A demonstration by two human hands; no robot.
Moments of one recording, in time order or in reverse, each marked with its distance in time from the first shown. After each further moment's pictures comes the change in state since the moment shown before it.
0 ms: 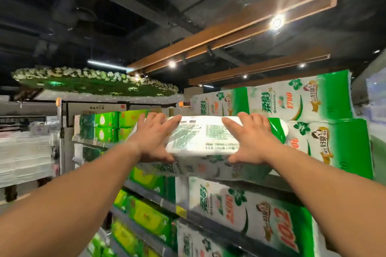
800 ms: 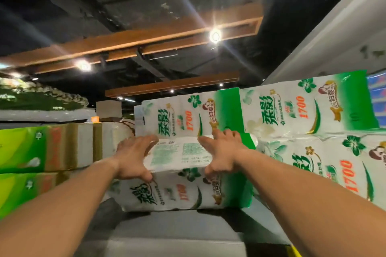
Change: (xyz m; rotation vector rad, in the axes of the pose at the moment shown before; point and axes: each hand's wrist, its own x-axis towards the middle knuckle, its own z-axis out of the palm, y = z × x) left_hand 0.374 -0.133 0.338 -0.456 -0.073 0.263; right_hand 0.327 0.022 0.220 -0.087 -0.269 0.352
